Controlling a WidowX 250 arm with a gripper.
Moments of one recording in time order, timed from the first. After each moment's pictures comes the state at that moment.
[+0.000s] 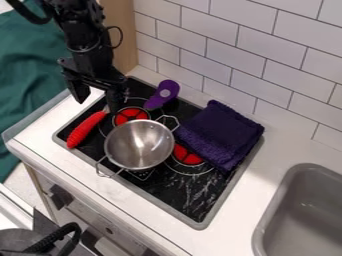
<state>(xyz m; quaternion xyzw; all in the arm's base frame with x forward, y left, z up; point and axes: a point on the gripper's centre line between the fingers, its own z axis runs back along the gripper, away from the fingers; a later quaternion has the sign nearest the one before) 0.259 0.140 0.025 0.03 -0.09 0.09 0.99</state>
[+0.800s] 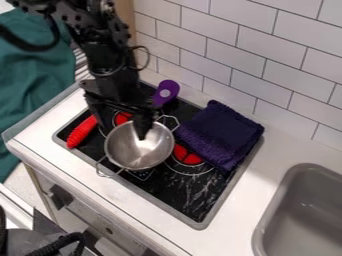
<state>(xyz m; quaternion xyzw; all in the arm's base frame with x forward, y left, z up) 0.240 0.067 0.036 -0.01 -0.11 0.08 0.99</state>
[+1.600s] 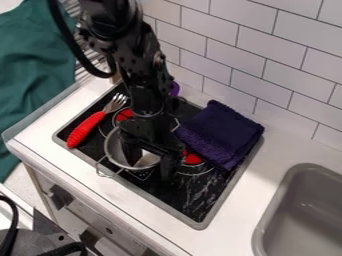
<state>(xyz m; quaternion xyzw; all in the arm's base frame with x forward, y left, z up) 0.243 0.033 -0.035 -0.02 -0.01 0.03 1.00</state>
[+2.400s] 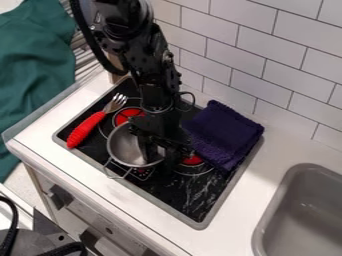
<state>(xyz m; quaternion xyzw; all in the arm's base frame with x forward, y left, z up) 0.255 0.048 -0.045 -0.03 -0.02 0.04 1.00</state>
